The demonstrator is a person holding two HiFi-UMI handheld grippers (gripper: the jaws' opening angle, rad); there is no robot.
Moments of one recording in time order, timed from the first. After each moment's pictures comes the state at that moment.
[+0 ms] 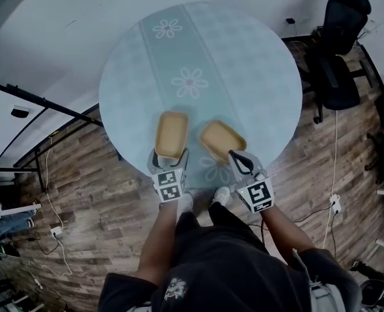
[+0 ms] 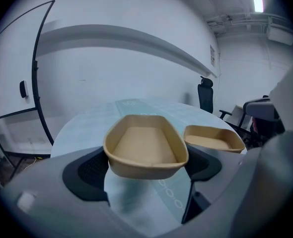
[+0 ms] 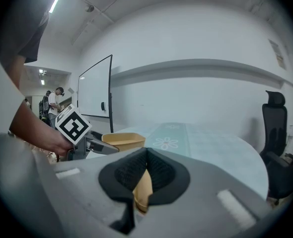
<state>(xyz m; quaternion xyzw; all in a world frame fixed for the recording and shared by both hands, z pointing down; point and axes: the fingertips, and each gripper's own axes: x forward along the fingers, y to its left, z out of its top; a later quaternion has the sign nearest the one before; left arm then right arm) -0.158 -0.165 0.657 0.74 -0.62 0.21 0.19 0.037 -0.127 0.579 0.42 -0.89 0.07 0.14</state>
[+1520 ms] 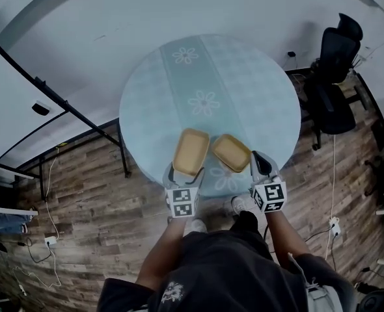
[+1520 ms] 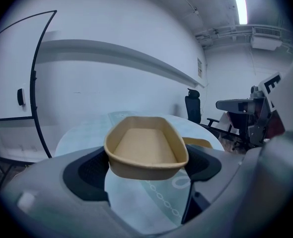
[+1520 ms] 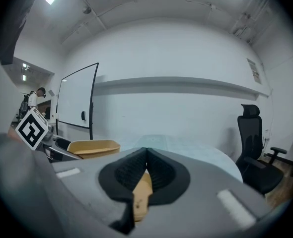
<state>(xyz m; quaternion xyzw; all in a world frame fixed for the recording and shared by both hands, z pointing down) -0.148 -0.104 0.600 0.78 -0.59 0.16 0.14 0.074 -0.122 0.522 0.53 -0.84 0.04 0.09</state>
